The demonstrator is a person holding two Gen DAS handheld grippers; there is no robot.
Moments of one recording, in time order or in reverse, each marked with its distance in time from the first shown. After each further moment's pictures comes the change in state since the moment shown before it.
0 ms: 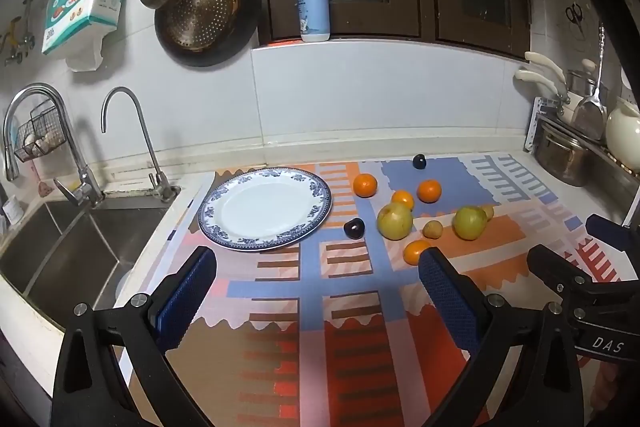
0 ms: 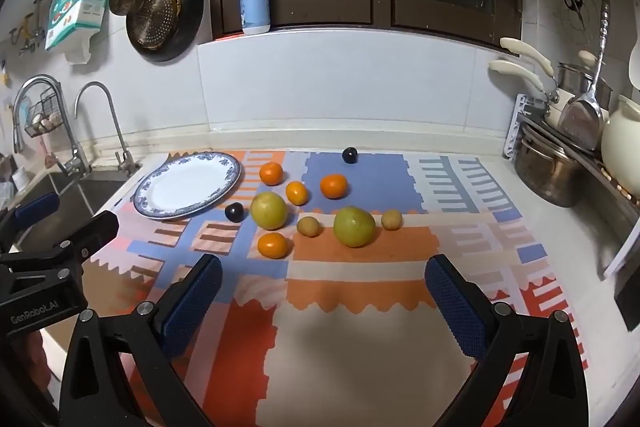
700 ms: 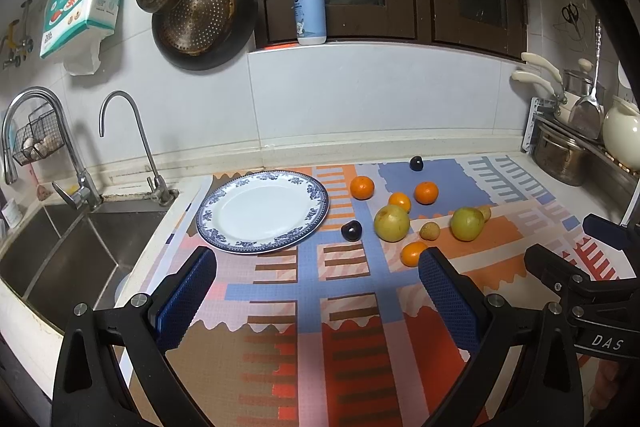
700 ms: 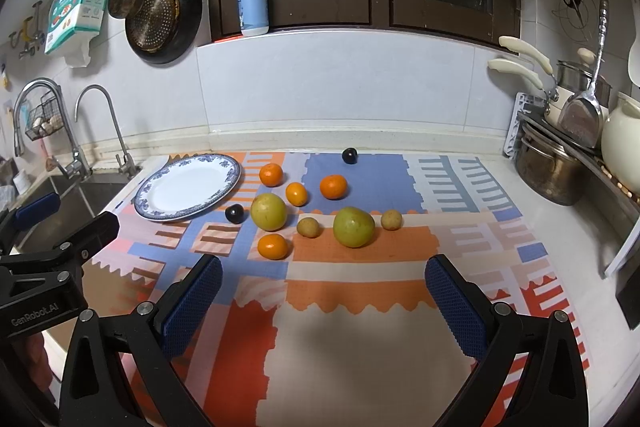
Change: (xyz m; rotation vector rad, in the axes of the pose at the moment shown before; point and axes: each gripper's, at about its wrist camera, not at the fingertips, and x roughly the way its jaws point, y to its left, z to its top) left arm 0.000 -0.002 0.002 0.008 -0.009 -0.002; right arm 0.001 -0.002 0.000 0.002 -0.004 0.005
